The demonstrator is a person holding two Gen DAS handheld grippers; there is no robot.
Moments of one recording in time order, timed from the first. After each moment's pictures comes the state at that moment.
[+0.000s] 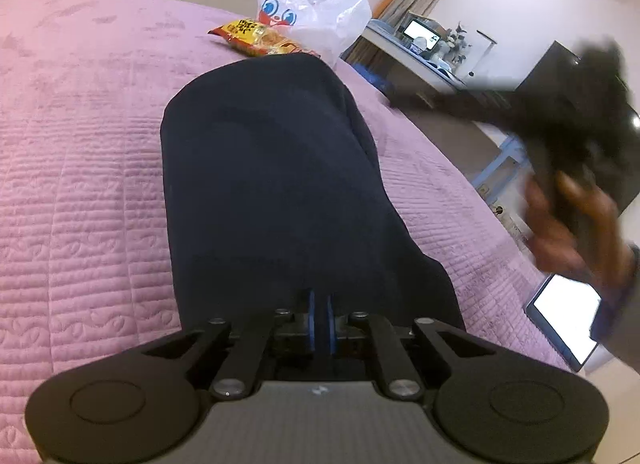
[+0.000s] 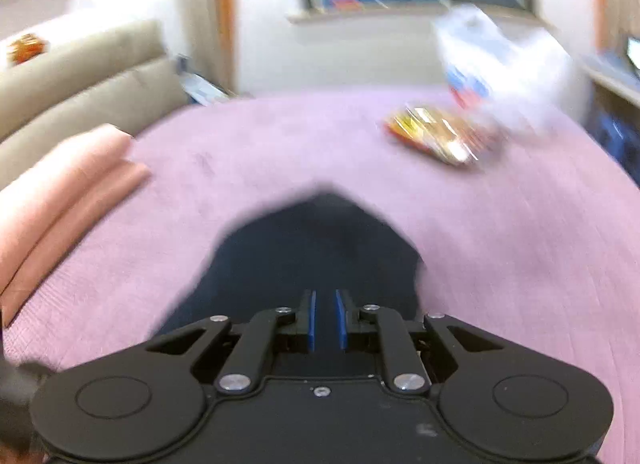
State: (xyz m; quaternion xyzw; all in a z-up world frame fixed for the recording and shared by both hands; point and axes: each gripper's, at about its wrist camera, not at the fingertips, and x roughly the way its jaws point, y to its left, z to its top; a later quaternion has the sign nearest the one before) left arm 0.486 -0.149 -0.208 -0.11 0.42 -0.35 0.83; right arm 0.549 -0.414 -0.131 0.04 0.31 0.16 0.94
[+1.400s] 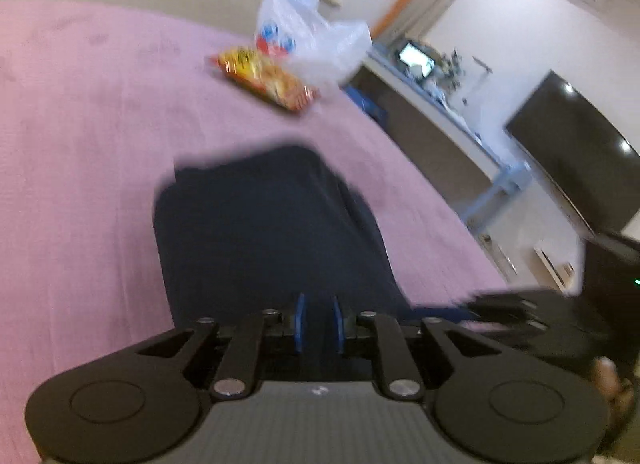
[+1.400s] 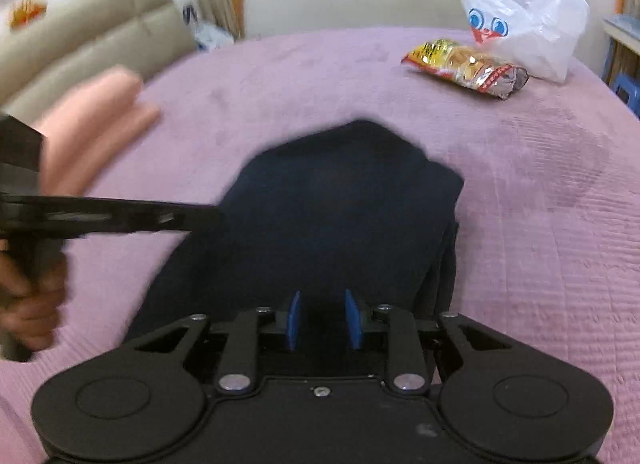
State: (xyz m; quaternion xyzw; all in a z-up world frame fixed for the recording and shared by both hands) left arm 0.538 -0.142 -0.196 -0.13 0.41 -0.36 0.83; right arm 0.500 -0.385 -0.190 0.03 0.44 0.13 0.89
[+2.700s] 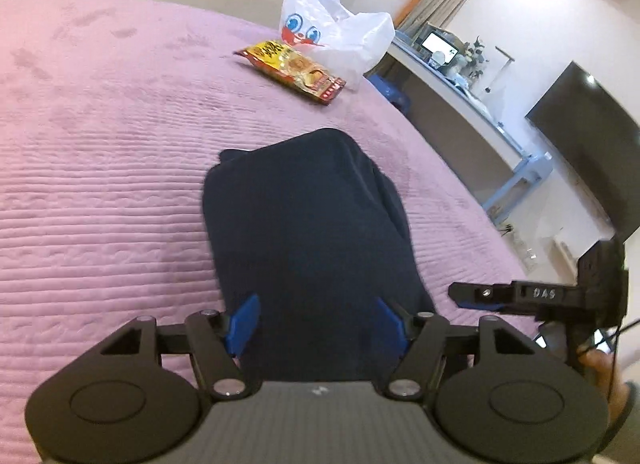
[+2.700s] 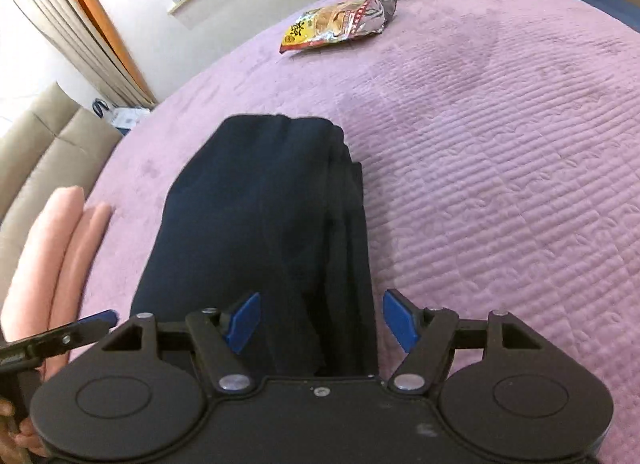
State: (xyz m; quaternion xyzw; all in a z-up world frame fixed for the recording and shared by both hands) left arm 0.549 -0.124 -0.173 -0.12 0.43 -0.34 0.83; right arm 0.495 -0.473 -0.201 0.27 0.42 0.04 0.87
